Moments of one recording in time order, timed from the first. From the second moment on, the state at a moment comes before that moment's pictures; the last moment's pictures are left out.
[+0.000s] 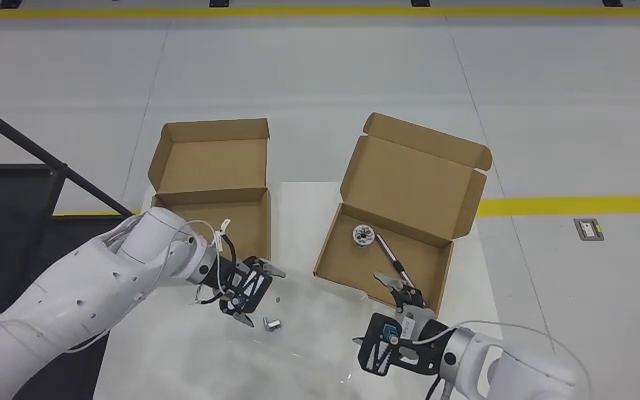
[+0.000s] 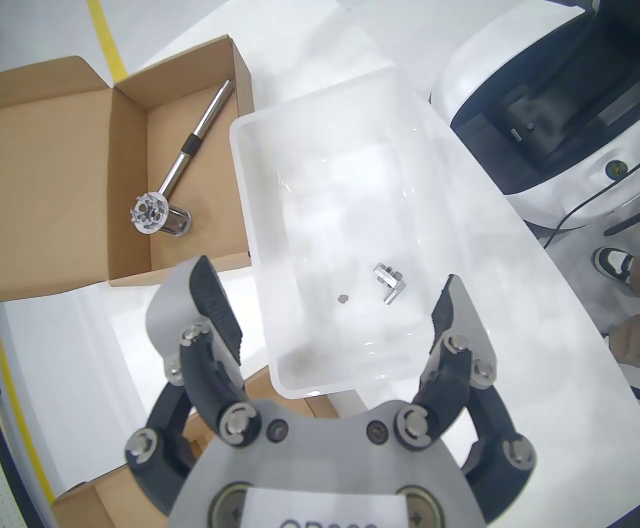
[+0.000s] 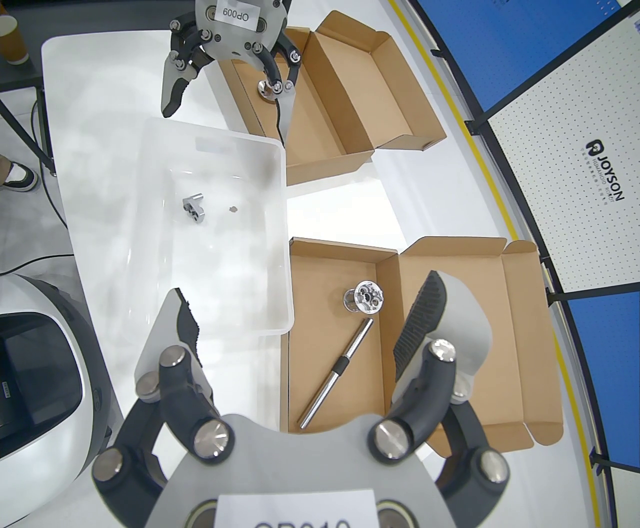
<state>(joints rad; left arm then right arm) 0.09 -0.74 -0.17 -1.35 1.91 -1.01 0.81 -1.36 -1.33 1.38 -2.29 -1.57 -0.91 0.67</state>
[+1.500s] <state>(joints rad) 0.29 -0.84 -0.19 -1.48 1.20 -0.94 -0.46 -1.36 -1.33 1.38 -2.29 -1.57 -0.91 0.67</state>
